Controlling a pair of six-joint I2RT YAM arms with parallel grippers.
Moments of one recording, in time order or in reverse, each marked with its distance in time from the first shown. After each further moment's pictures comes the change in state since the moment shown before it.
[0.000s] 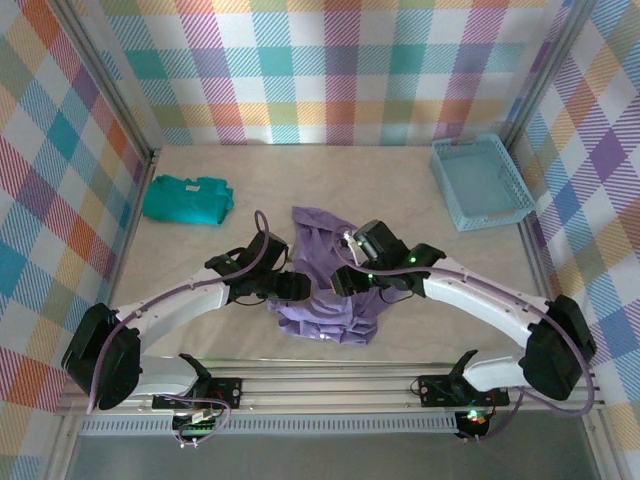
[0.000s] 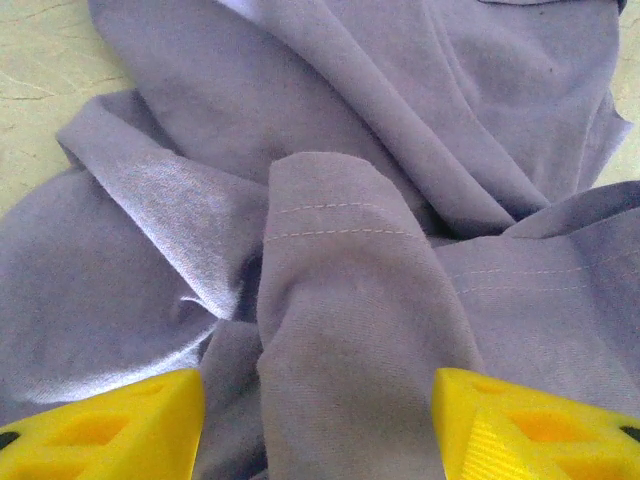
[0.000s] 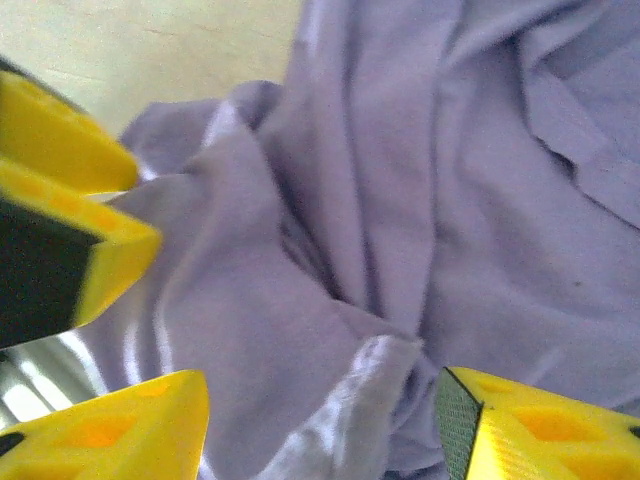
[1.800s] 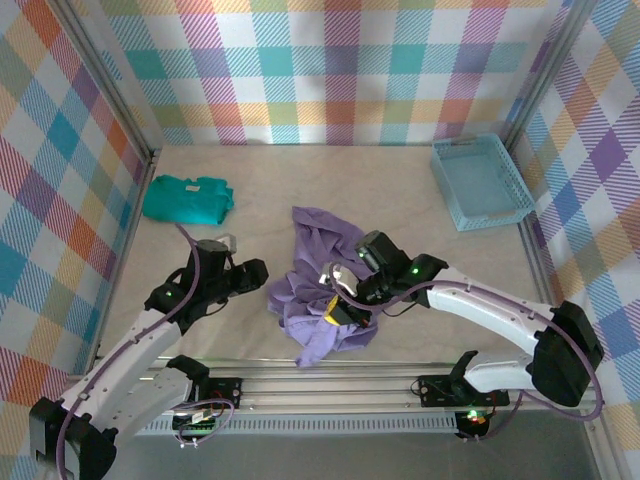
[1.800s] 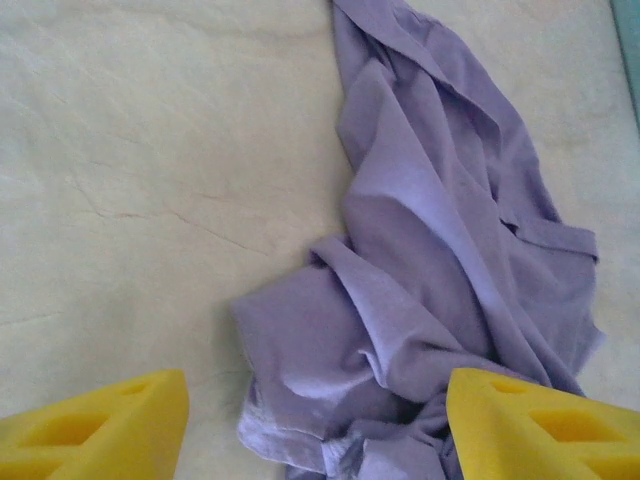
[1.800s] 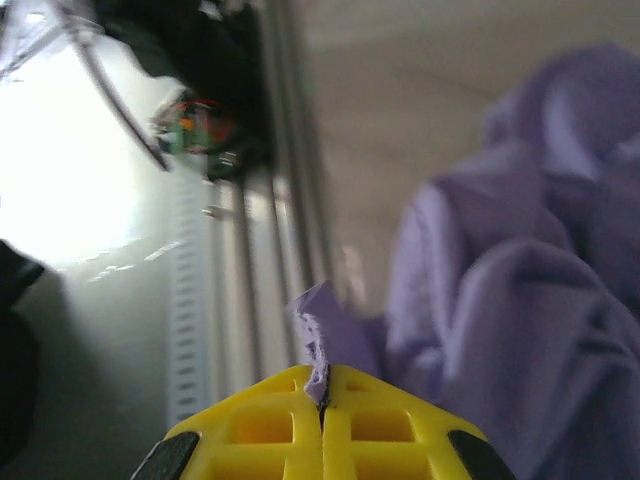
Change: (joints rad) left arm 0.249 -0.459 -0.179 -0.019 -0.127 -0.101; right arm 0.039 -0.065 -0.093 0.047 -0.556 -0.508
